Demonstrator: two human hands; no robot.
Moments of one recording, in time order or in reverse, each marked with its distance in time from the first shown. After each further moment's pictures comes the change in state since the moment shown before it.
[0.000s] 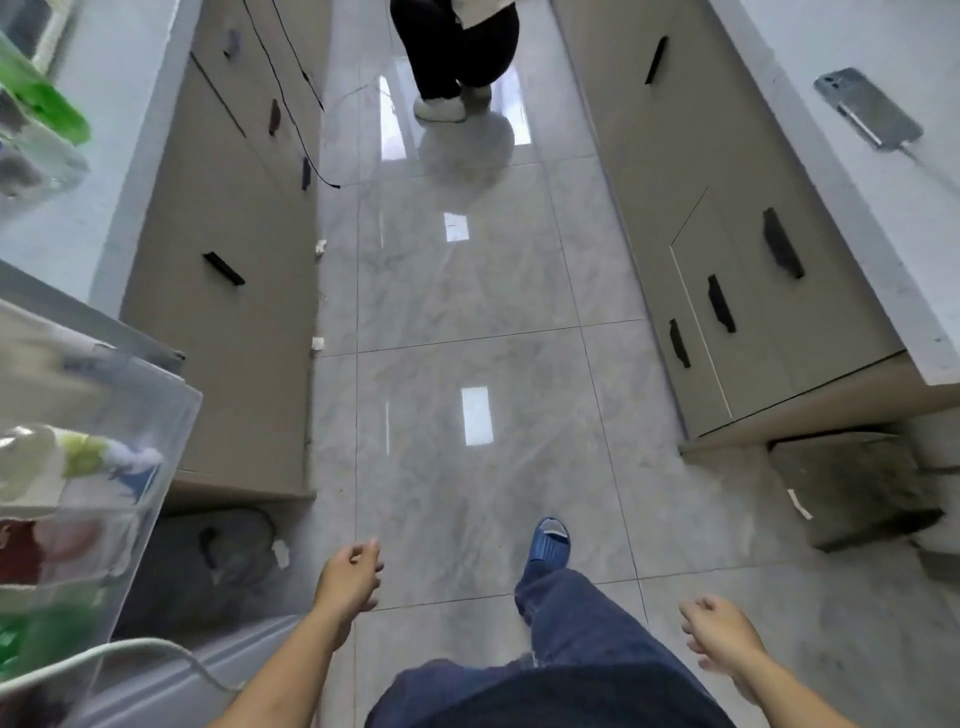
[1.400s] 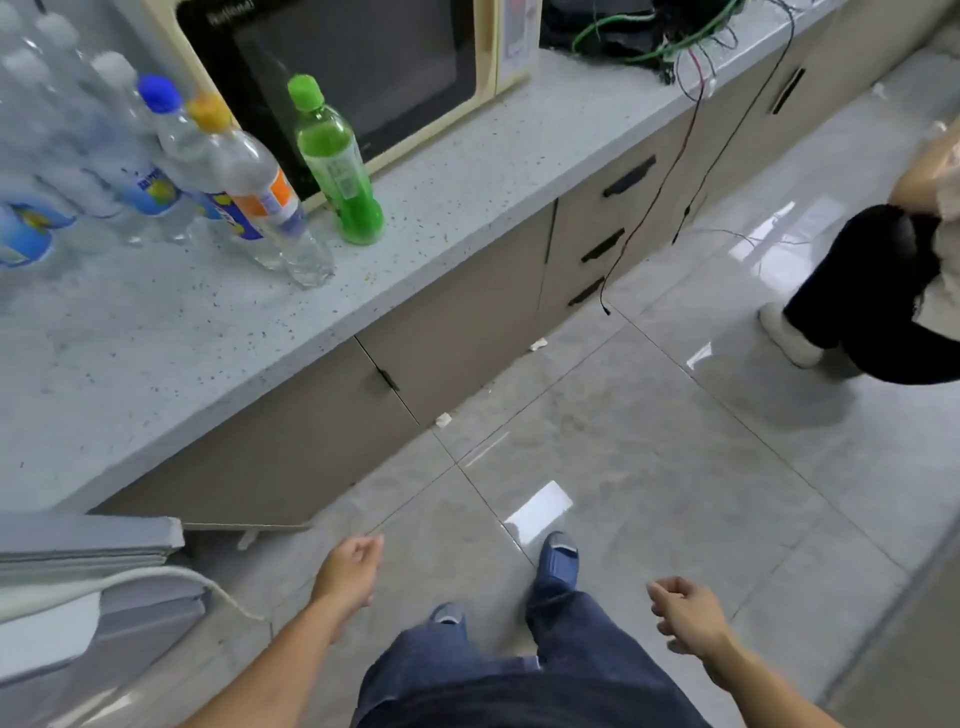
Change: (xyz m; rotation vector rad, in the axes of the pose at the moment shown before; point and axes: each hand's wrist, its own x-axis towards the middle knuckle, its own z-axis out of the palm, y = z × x) left_hand 0.222 0.412 -0.069 -0.641 0.427 -0.355; right_hand 0.142 -0.869 0.116 -0.825 -0.354 -0.569
